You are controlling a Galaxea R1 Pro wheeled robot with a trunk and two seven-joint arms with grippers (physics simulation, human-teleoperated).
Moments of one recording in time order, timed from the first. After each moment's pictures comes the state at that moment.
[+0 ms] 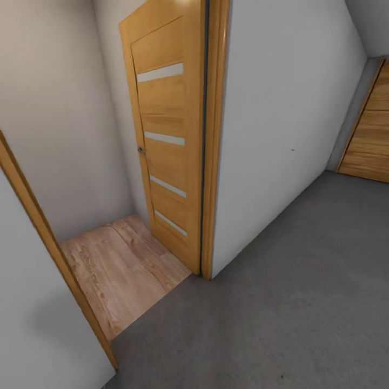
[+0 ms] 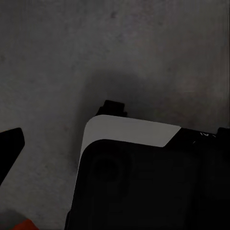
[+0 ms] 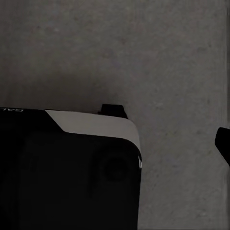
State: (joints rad) left arm -0.28 -0.04 -0.18 -0.01 0.36 -0.03 0.16; right arm -0.22 0.11 1.47 0.00 -1.34 -0.12 -0.25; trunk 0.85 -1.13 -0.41
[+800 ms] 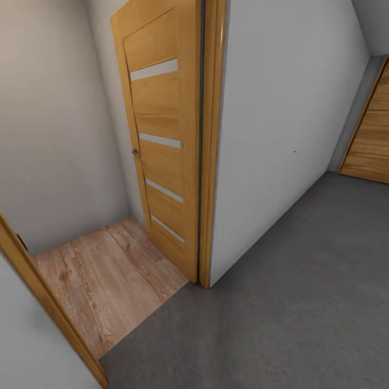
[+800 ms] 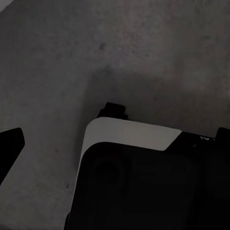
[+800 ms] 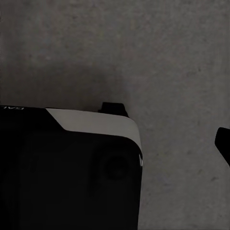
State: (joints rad) left arm -0.28 -0.04 -0.17 -0.01 0.37 -0.04 0.16; right arm -0.22 0.11 1.47 0.00 -1.34 -0.11 -0.25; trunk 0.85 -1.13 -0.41
